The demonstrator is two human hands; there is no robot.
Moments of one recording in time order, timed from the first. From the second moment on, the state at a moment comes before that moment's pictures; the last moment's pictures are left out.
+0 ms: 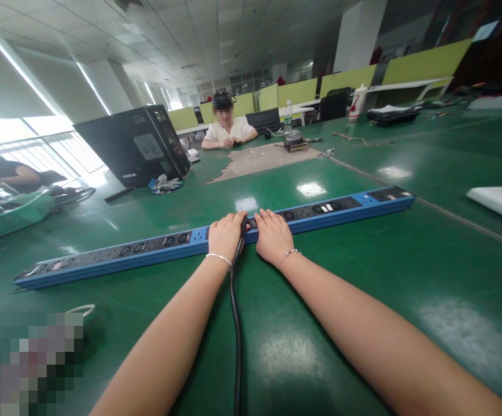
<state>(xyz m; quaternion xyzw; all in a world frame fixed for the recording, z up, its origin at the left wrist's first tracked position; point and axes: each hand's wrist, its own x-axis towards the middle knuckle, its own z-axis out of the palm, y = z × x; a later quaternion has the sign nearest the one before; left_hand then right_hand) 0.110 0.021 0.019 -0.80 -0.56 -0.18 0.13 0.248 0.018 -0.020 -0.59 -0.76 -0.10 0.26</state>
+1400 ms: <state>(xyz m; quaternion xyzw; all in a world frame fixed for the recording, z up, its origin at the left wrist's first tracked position) 0.098 0.018 -0.006 -0.79 -0.56 -0.23 0.13 0.231 0.011 0.040 -0.50 -0.73 -0.14 0.45</state>
